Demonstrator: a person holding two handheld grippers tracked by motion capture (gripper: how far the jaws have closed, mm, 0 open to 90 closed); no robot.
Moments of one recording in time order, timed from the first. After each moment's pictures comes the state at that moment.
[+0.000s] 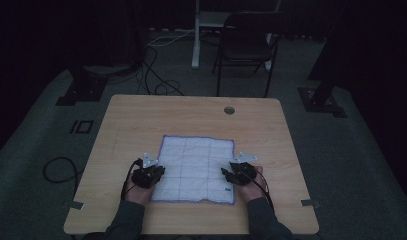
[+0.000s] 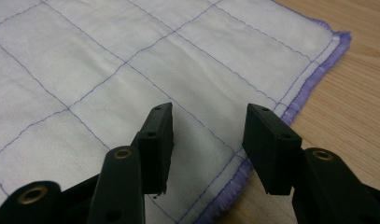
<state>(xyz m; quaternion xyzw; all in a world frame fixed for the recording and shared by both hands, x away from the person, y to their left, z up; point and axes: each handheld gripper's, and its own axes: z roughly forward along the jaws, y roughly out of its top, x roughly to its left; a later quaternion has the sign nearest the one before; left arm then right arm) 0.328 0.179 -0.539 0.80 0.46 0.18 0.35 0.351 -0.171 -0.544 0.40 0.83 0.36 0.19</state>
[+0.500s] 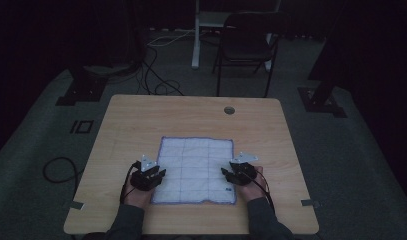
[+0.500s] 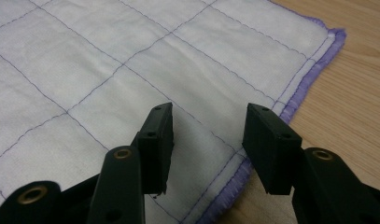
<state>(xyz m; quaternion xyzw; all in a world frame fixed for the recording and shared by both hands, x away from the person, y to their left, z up) 0.320 0.183 -0.534 0.78 0.47 0.21 0.36 0.351 -0.172 -0.545 0.40 0.82 0.36 0.18</state>
